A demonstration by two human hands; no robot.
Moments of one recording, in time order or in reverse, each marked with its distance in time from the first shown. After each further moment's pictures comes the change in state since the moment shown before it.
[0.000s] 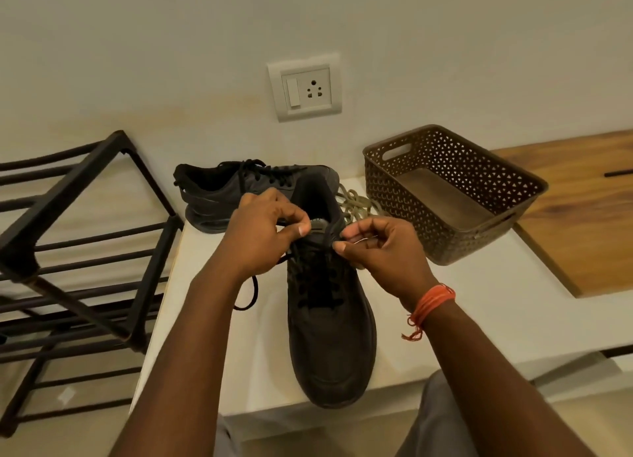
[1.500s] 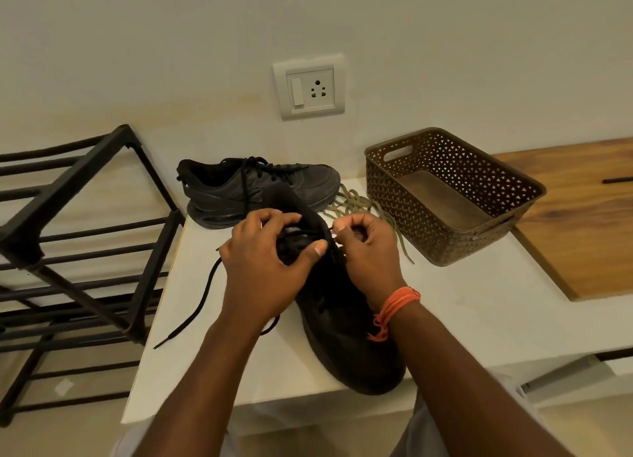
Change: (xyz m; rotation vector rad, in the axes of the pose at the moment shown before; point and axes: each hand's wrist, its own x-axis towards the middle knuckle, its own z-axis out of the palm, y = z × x) left_hand -0.044 -0.003 0.040 -0.045 0.350 -0.072; right_hand 0.000 -0.005 0.036 0.025 0.211 0.001
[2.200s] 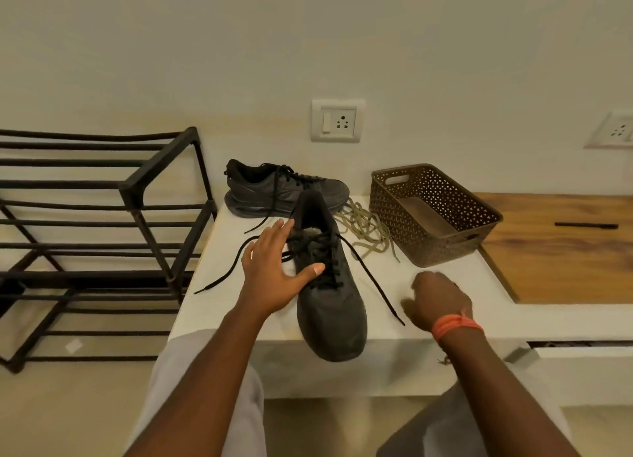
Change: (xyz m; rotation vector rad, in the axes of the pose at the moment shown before) left_hand -0.061 -0.016 -0.017 -0.106 -0.101 -0.102; right_hand -0.068 -0.002 -0.106 -1.306 -0.143 0.109
